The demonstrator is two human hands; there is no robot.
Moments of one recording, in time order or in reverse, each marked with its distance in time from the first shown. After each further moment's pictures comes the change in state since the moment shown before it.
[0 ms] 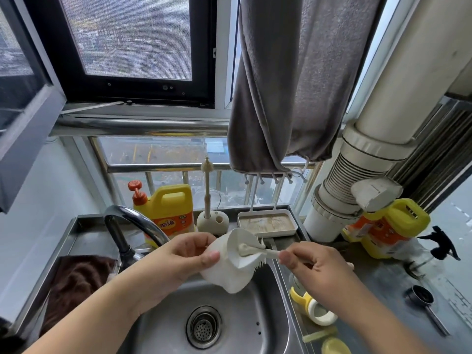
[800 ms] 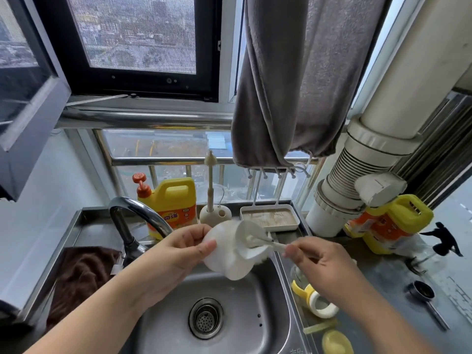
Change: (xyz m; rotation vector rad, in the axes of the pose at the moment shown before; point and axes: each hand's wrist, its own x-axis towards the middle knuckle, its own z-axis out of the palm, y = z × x) left_hand -0.003 -0.014 -0.004 -0.176 0.062 0.070; right_hand -0.004 0.000 0.002 0.025 0.012 -0.014
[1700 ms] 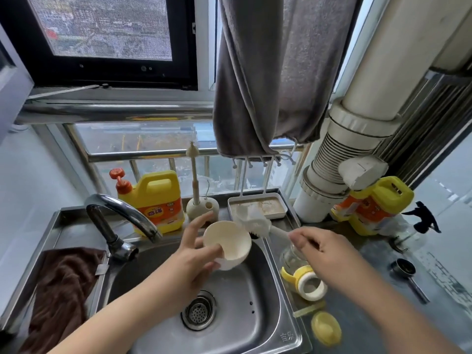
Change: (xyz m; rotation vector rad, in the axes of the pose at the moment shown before) left_hand 0.020 -0.059 0.003 1.215 0.019 0.517; right_hand -0.009 0.004 -0.022 -0.182 -0.091 0.314
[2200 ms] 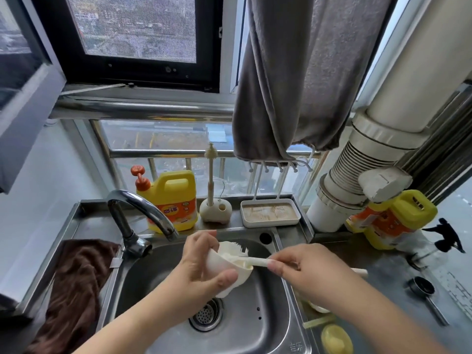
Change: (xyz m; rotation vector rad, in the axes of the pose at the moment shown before) left_hand -0.015 0.012 -0.005 -0.604 0.069 -0.357; right_hand 0.010 -0.039 0.023 -0.247 -0.226 -0.112
